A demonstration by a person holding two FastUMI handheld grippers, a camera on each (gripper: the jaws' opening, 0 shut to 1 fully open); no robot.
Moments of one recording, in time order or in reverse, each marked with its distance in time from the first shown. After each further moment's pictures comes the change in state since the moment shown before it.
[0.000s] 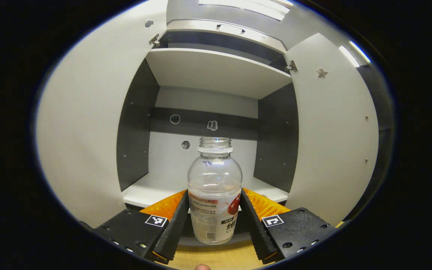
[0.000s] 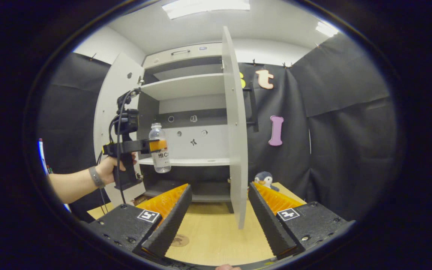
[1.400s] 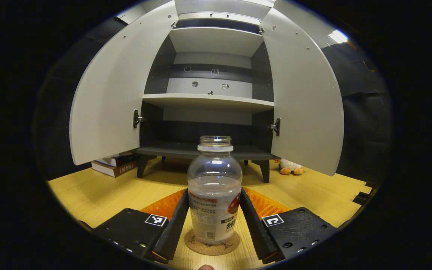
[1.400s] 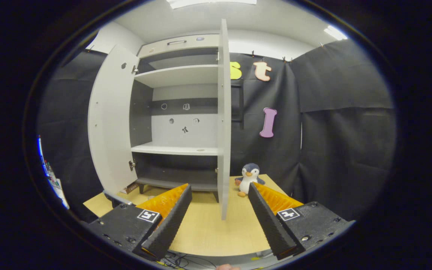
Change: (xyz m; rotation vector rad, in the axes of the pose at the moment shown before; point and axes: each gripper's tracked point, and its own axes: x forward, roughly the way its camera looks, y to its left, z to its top) left arm -0.131 -0.070 -0.269 0.025 0.119 0.126; right arm -0.021 -0.037 0.009 -0.057 0.129 -0.076
